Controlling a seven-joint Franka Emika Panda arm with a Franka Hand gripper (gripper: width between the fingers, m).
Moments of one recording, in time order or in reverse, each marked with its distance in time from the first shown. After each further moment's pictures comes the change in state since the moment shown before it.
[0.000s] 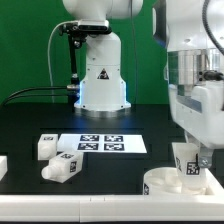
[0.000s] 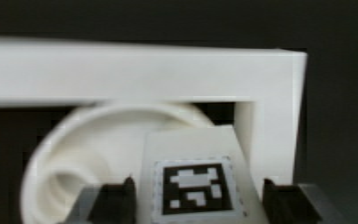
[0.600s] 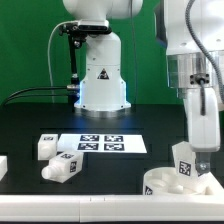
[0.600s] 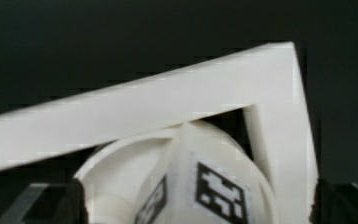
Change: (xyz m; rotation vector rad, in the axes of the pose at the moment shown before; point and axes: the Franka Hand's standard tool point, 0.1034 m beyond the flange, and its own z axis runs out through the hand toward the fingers) arm 0.000 0.005 0.000 -0.033 -0.025 -0.011
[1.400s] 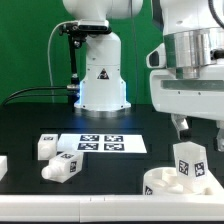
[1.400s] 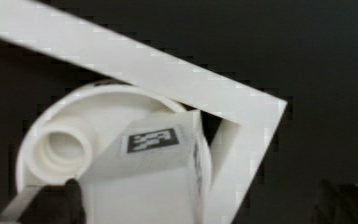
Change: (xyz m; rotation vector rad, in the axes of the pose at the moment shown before) arm -0.001 0.000 -0.029 0.016 -0.025 -0.733
